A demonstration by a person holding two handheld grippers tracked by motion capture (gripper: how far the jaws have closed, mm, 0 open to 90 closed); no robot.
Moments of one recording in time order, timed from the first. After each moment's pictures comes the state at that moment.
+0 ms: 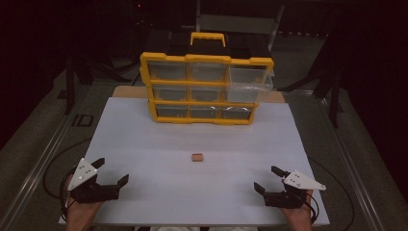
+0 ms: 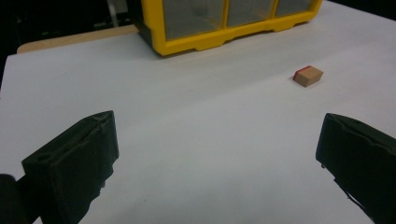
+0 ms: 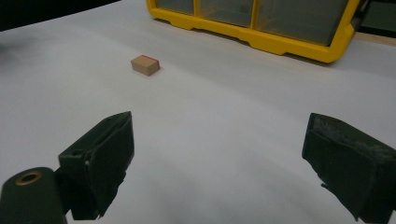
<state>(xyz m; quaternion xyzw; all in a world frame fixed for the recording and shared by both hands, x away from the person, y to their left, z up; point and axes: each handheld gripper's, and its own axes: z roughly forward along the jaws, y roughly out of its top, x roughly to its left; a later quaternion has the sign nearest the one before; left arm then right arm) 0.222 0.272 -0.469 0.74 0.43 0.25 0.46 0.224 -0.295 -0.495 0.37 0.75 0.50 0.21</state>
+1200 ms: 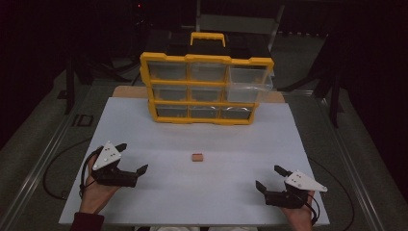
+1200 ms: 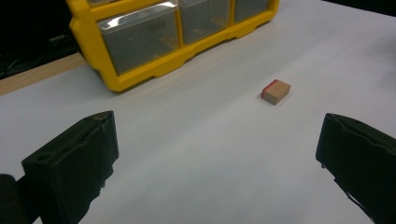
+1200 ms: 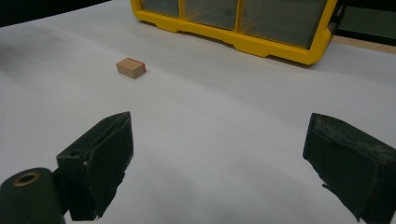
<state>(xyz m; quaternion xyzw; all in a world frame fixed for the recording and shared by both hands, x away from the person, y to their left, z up) 0.263 0.226 -0.444 0.79 0.35 0.23 0.45 0.222 -0.297 -0.493 0.38 0.74 0.49 0.24</state>
